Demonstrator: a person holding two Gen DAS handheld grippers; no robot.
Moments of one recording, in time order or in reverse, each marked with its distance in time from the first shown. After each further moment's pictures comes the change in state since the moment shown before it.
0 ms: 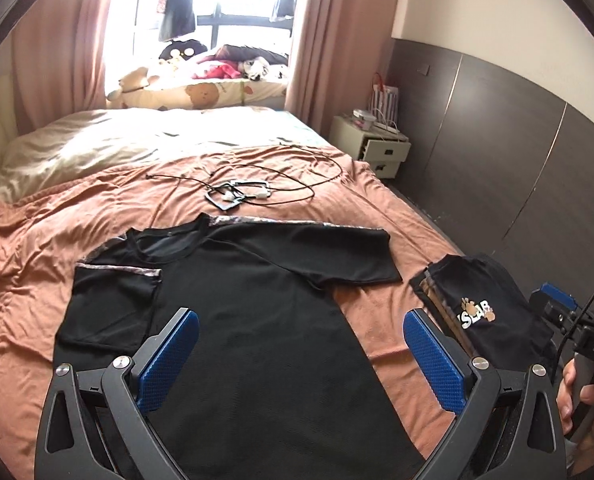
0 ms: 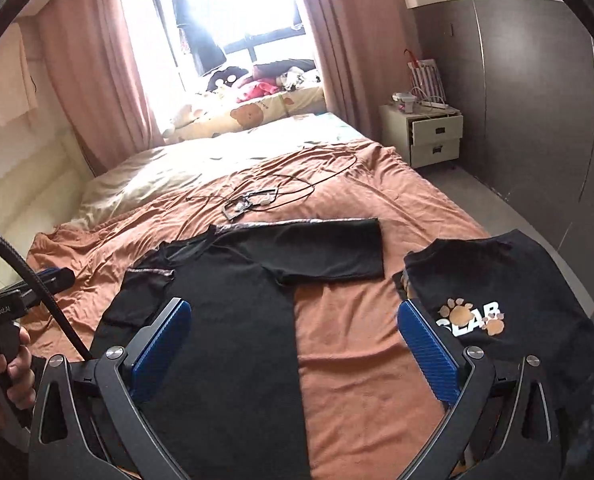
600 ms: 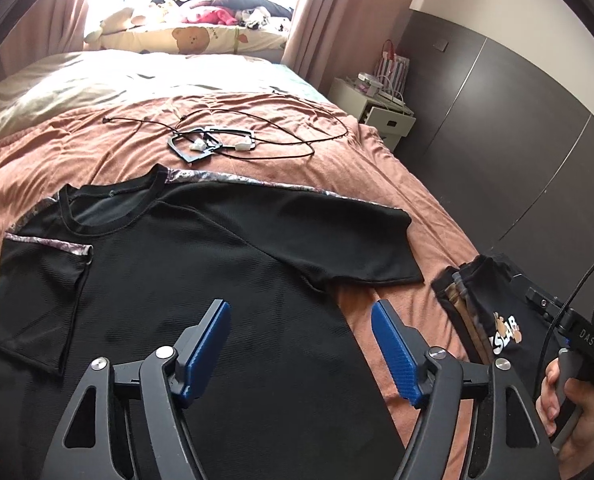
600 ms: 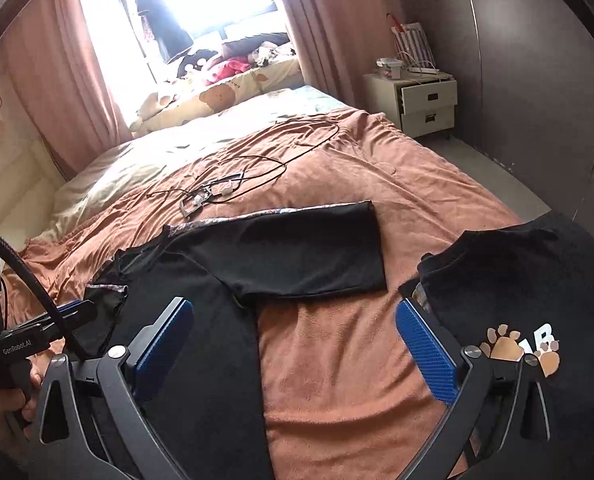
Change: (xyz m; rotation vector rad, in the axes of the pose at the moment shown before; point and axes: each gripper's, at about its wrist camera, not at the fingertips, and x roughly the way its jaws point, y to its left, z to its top) left arm 0.168 0.028 0.009 -0.100 0.124 -0.082; right arm 0.184 -0.033 0.033 0.071 0.121 -0.001
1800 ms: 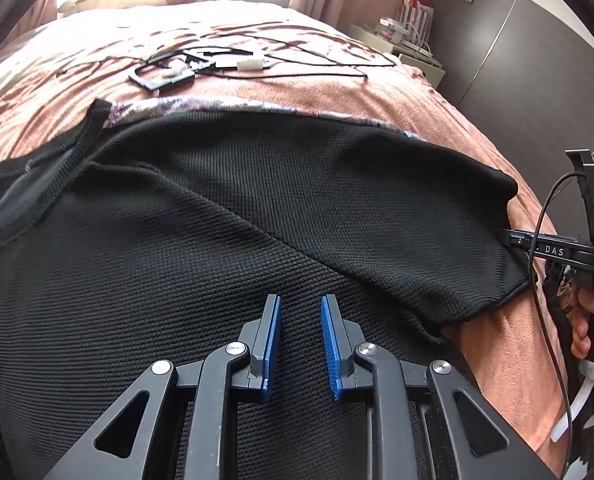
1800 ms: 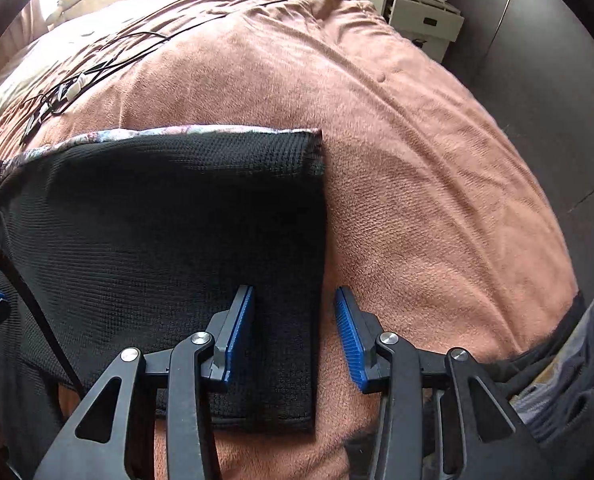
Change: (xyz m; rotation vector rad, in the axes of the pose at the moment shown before) left arm 0.198 0.050 0.011 0.029 0.152 0.043; right arm 0.278 -0.060 0.062 -0.114 0.367 -0.253
